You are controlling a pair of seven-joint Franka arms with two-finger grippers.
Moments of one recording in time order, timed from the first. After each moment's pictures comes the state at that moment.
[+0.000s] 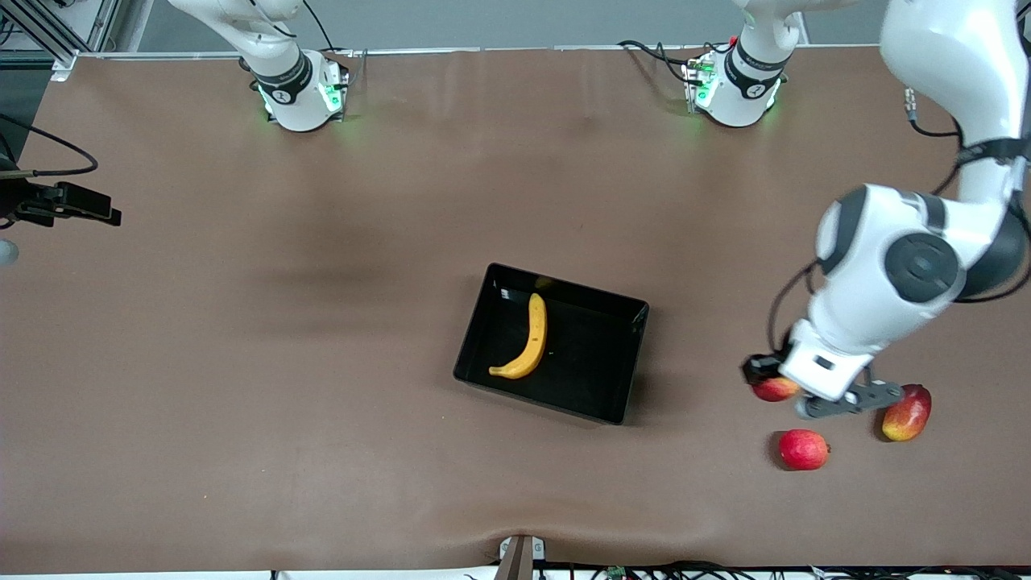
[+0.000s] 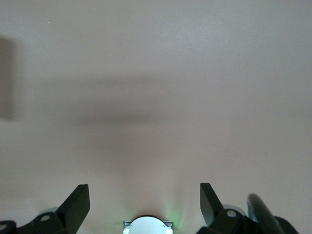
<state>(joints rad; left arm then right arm) 0.12 0.54 -0.33 -1.48 0.24 2.06 -0.40 -0.13 0.12 0.04 -1.47 0.01 1.38 -0.08</state>
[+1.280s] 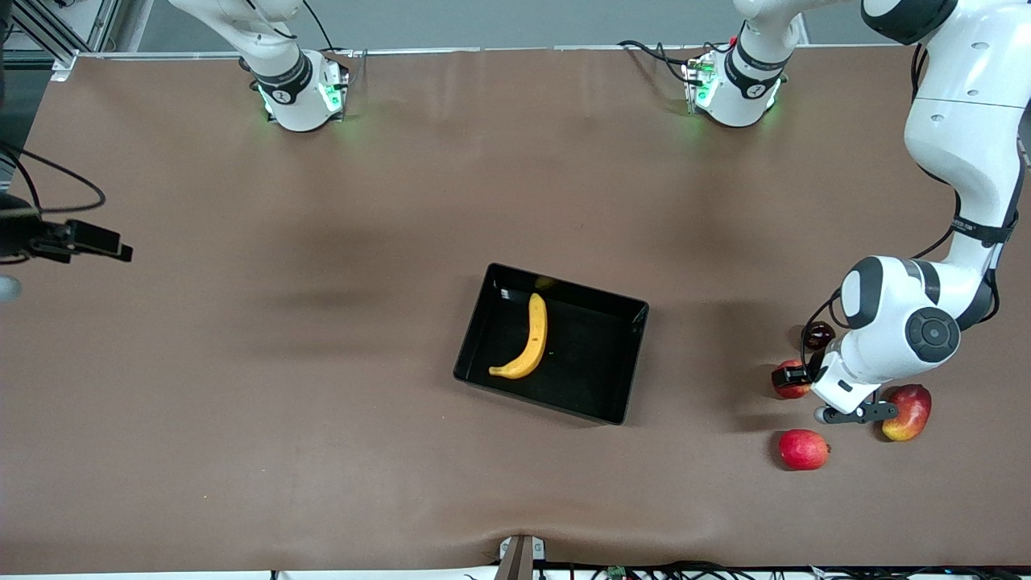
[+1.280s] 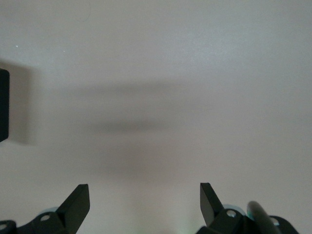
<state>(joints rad) 0.29 0.72 -0.33 -1.64 0.27 2.34 -0.22 -0.15 0.20 0.04 -1.47 0.08 1.51 -0.09</state>
